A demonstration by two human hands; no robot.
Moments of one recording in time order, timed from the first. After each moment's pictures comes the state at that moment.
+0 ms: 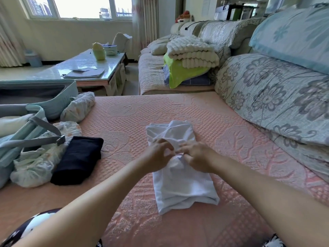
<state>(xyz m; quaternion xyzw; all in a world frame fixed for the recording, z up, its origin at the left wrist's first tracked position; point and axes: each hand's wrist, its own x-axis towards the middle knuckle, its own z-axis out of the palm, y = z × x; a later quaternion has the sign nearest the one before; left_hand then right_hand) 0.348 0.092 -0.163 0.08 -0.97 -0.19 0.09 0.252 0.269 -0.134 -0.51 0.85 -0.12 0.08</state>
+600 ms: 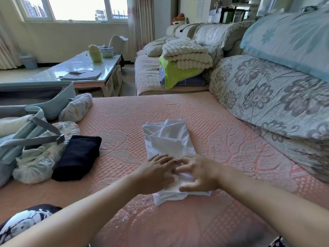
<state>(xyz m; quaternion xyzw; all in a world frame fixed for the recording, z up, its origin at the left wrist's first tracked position) 0.410 0.126 -0.174 -0.10 -0.99 -0.05 0.03 0.287 0.322 -0.140 -0.63 0.77 0.00 0.07</state>
